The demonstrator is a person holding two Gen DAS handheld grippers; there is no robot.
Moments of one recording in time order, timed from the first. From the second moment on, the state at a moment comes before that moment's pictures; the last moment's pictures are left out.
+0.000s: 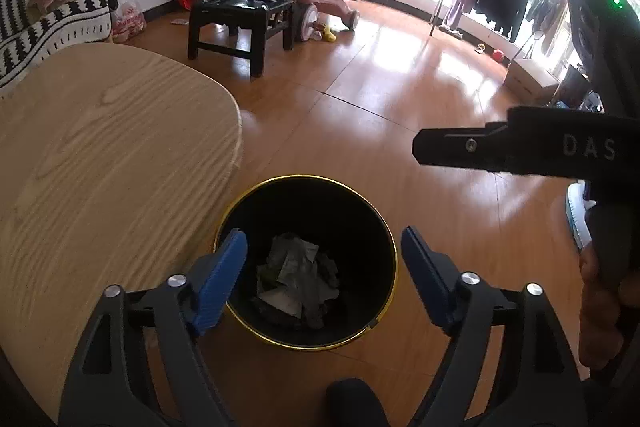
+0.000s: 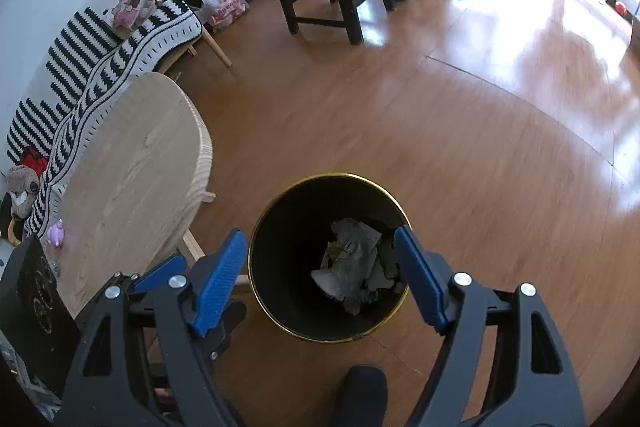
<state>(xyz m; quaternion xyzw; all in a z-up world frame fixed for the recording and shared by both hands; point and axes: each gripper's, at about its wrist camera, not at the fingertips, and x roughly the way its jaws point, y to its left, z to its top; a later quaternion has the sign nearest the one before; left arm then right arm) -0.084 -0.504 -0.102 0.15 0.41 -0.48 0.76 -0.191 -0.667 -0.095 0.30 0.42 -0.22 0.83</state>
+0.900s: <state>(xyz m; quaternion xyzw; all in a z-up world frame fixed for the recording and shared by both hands) 0.105 -0.140 -0.039 -0.04 0.43 -0.06 0.90 -0.015 -0.421 -0.047 0.18 0.43 -0.08 0.88</state>
